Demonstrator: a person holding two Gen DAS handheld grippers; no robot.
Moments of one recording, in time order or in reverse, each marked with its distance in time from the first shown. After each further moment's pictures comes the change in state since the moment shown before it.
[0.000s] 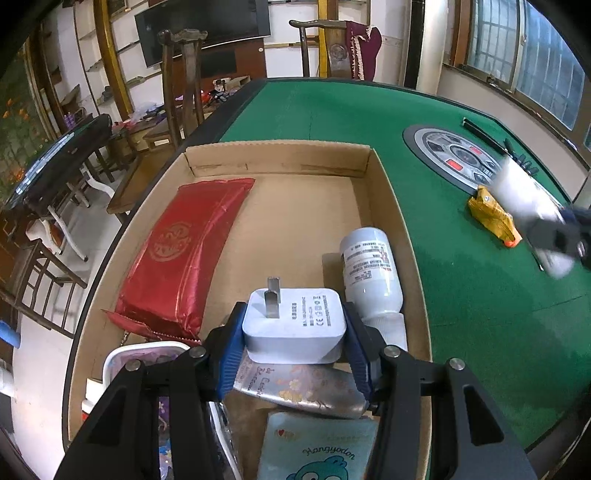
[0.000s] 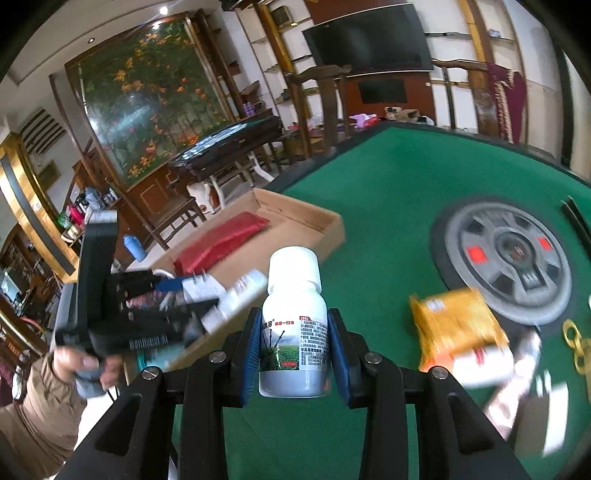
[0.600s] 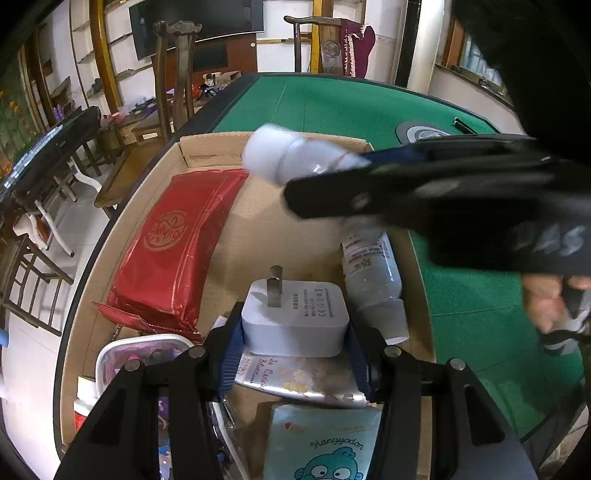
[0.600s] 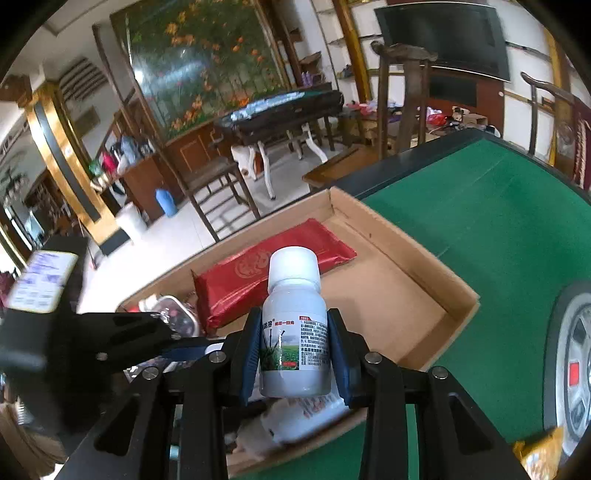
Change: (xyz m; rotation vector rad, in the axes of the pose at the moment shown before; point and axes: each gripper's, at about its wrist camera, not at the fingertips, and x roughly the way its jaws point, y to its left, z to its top) left arm 0.005 0.011 -0.004 -0.010 0.015 -0.062; right arm 0.127 0.055 0.050 -0.200 0.145 0.111
